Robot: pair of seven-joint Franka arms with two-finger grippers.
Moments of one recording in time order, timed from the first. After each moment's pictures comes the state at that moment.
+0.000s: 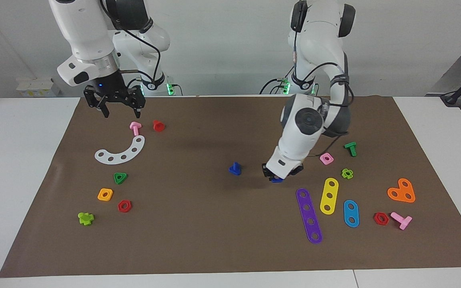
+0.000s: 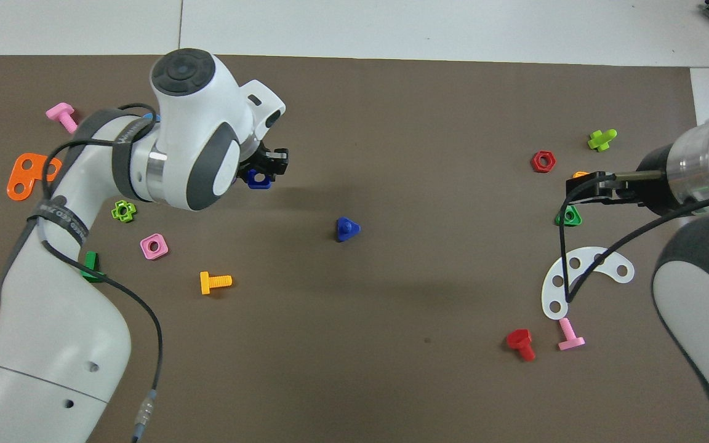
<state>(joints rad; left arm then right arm) -0.45 0.54 0.12 -1.44 -0.15 1.90 -0.21 0.13 -0.03 0.02 -1.68 -0.02 1.71 0.18</state>
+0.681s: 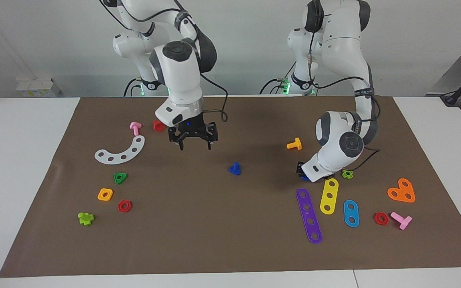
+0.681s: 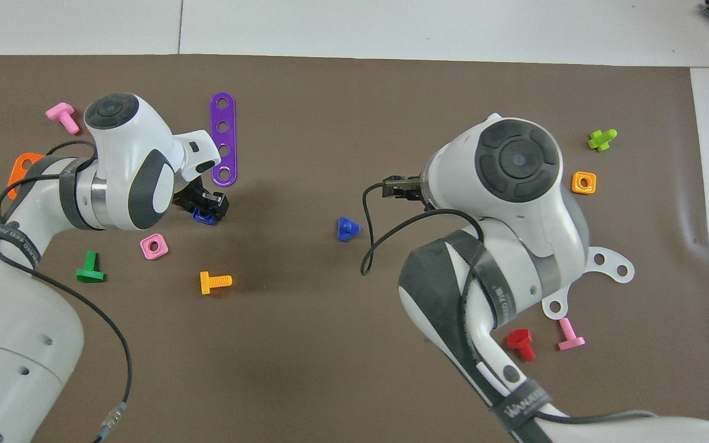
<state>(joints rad) -0.33 0.48 0.13 -1.73 -0.16 2.01 0.21 0.44 0.25 0.03 -1.69 -0.05 2.09 0.53</state>
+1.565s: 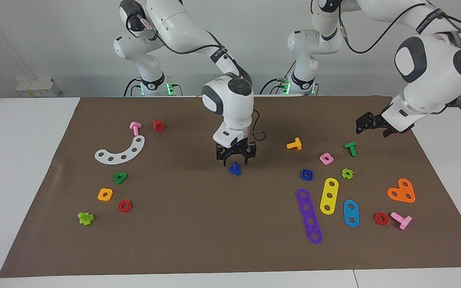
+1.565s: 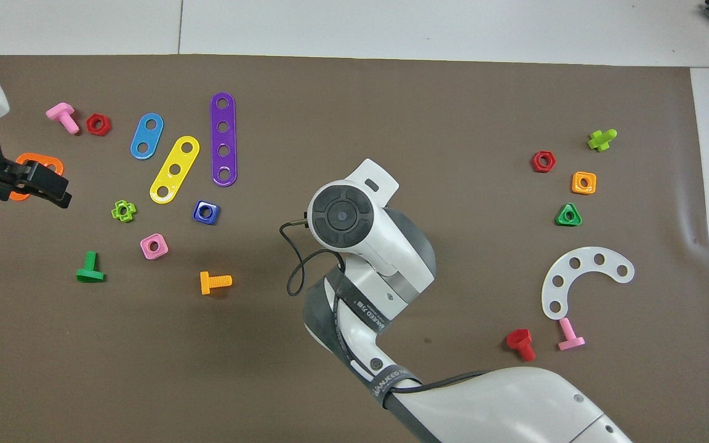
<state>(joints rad) -0.11 0.17 0.14 -1.46 -0.03 1.46 0.23 0.62 0.50 0.03 -1.62 -0.16 2.24 0.67</state>
